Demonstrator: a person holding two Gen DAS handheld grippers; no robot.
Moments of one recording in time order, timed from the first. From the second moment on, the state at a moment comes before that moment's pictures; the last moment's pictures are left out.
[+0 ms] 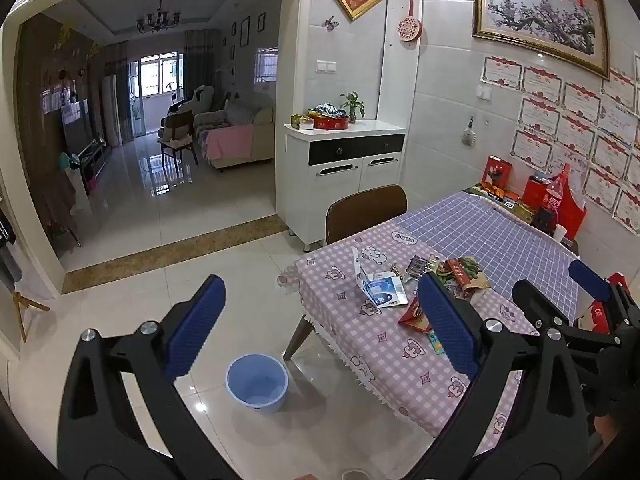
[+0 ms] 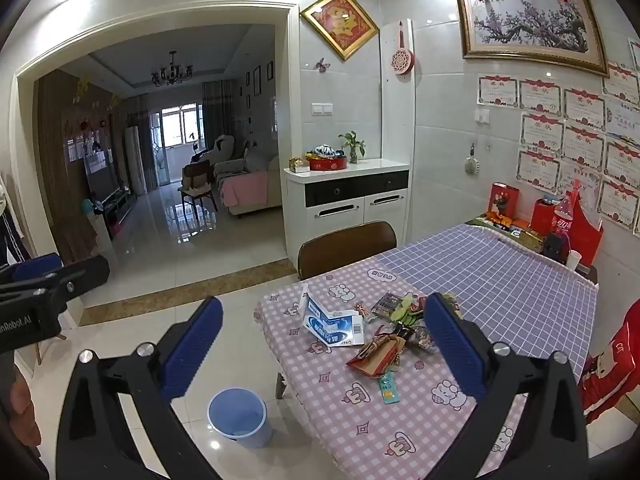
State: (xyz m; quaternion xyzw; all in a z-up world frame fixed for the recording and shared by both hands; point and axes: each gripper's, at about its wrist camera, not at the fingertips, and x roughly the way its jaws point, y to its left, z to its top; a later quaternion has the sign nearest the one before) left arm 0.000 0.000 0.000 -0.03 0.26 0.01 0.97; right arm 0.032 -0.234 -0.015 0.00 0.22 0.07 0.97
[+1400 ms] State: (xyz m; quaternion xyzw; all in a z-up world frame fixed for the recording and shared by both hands) left arm 0.016 -0.017 -0.013 -0.02 0.27 0.00 0.96; right arm 0.053 -0.244 -0.031 -0.01 0.24 0.06 0.97
